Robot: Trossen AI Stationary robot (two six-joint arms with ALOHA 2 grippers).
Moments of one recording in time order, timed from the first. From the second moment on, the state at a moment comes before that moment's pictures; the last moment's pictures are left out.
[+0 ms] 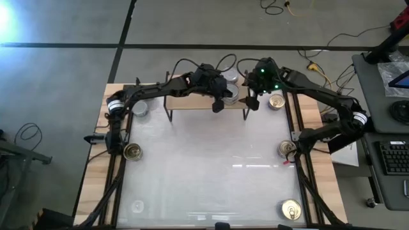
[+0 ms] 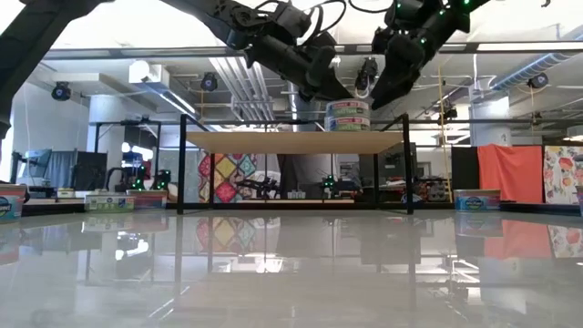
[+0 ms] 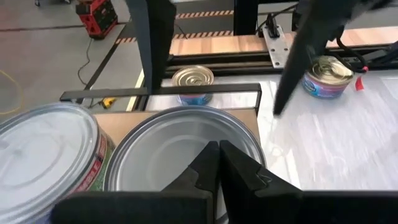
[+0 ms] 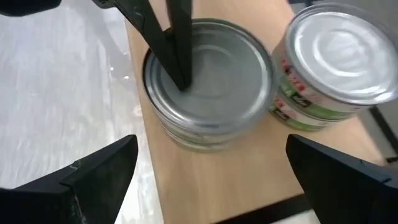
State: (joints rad) left arm 0.42 1.97 1.67 -0.19 0.24 0.27; right arm -0.68 1.34 1.20 -0.67 -0.28 -0.34
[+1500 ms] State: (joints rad) left arm 0.44 1.92 1.65 -0.46 0.10 0.30; right arm -0.59 1.12 1.06 -0.67 -0.23 -0.26
